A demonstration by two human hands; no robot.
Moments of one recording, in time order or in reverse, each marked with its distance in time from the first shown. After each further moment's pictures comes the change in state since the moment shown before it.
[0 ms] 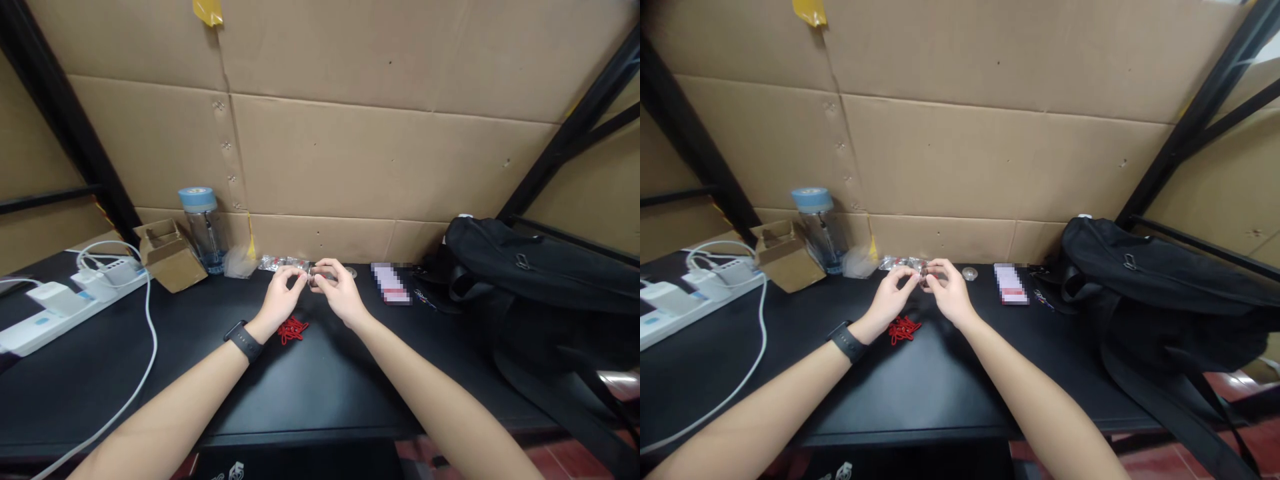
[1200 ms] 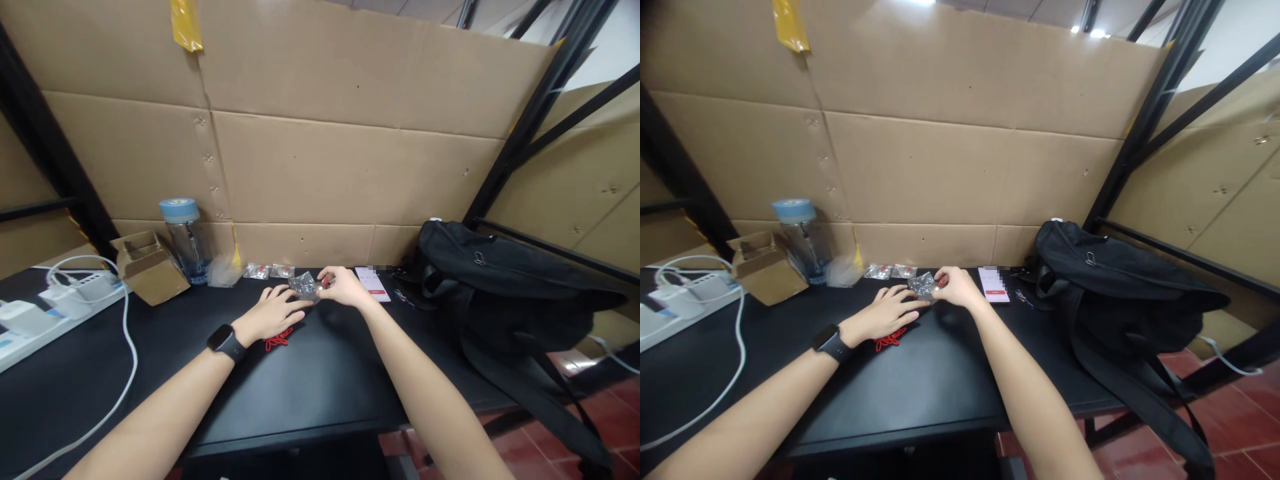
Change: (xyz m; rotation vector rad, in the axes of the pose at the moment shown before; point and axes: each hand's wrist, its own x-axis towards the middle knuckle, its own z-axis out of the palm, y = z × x) left_hand -0.006 -0.005 -0.013 0.579 -0.638 0.370; right_hand 0.019 -0.018 -0.073 -0.925 -0.146 0.034
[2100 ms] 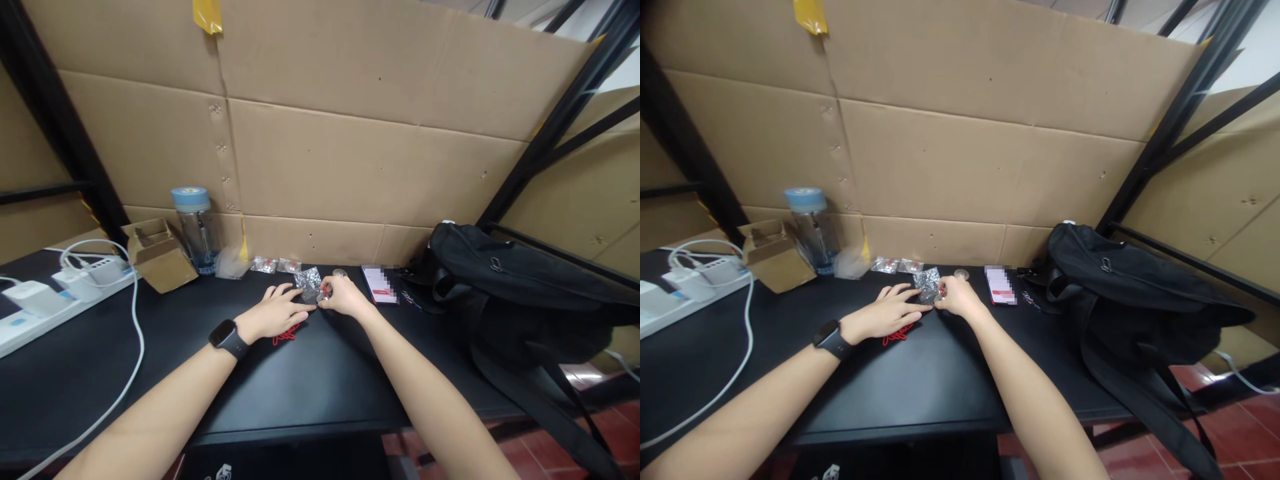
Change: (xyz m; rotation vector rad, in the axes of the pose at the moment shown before) left_hand -0.010 0.002 -0.006 0.034 -0.214 -0.109; right_hand -0.002 0.002 0.031 -0.219 -0.095 0.006
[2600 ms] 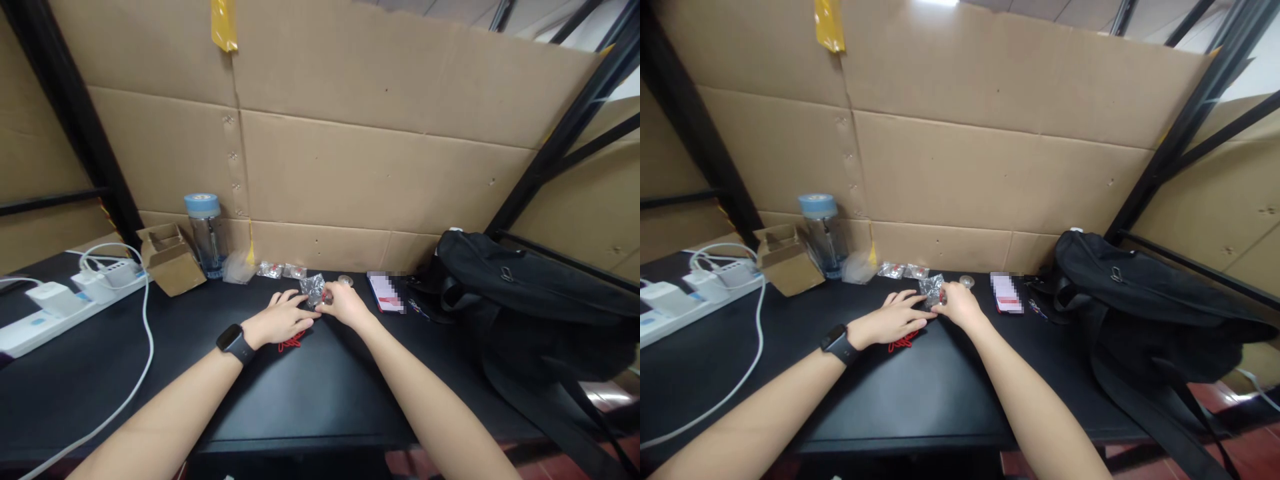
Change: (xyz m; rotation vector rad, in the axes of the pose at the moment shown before) left_hand -0.001 0.001 -0.001 -0.030 -0.032 -0.015; right_hand 0.001 -0.011 0.007 -0.041 0.050 -0.040
